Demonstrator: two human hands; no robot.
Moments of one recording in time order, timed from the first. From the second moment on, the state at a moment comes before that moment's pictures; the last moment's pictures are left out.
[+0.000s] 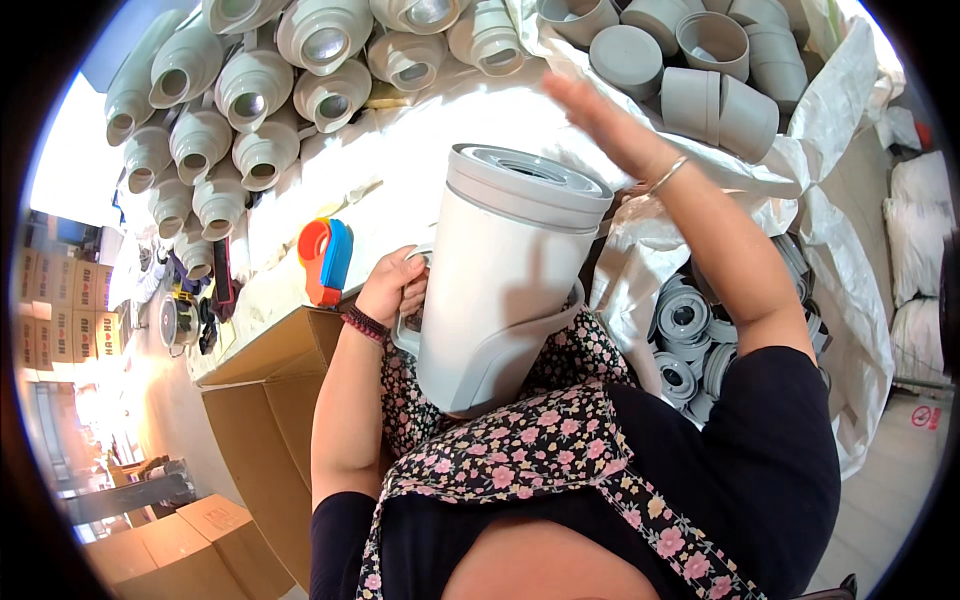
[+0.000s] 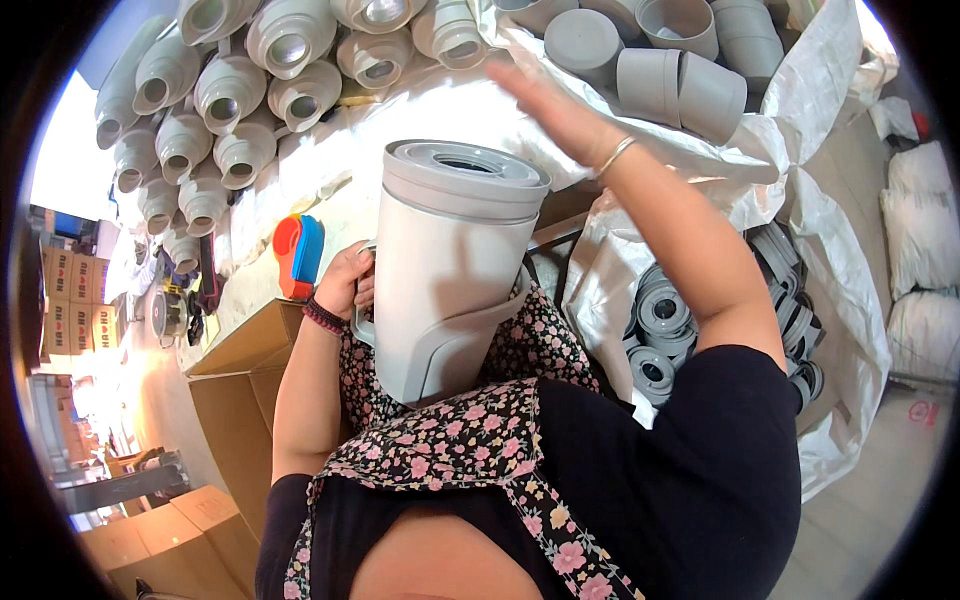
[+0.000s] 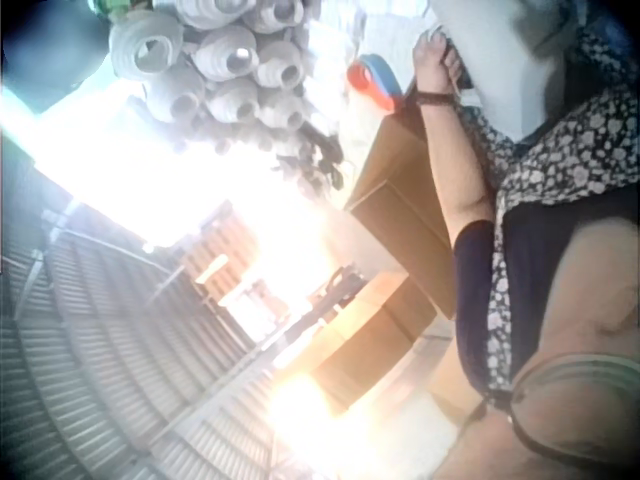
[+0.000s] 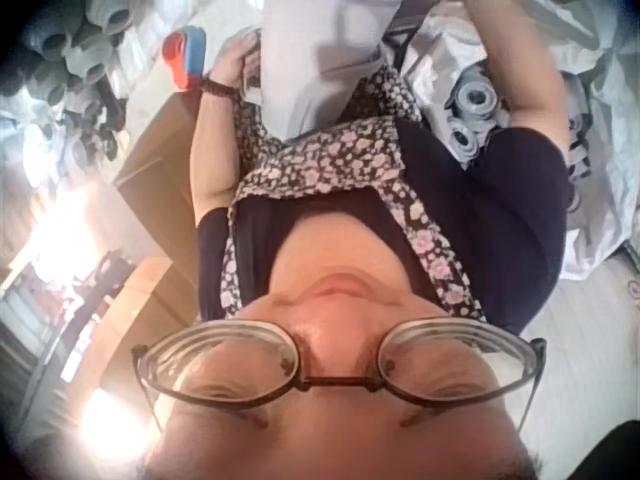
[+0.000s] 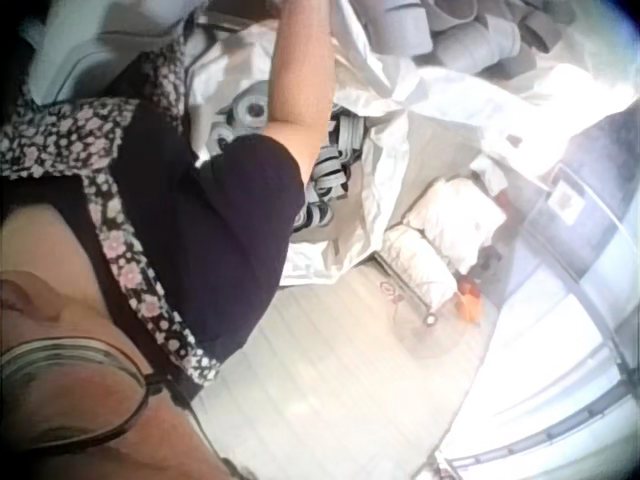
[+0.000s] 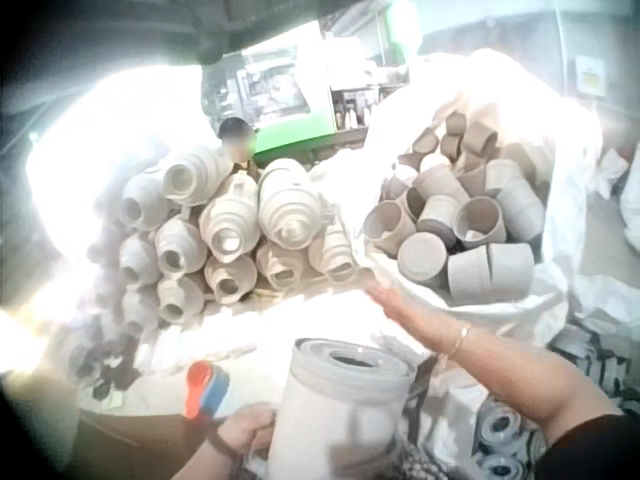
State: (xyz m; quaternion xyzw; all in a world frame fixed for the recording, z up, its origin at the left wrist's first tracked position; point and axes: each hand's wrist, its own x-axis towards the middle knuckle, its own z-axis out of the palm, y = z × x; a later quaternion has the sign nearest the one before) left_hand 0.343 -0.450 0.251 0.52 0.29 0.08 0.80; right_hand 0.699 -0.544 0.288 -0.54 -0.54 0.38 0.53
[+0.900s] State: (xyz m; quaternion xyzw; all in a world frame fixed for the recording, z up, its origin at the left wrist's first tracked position) left_hand 0.291 -0.551 0.259 0.44 0.47 0.44 0.62; right_hand 0.667 -0.447 0.152 -0.64 -0.71 0.01 0.29
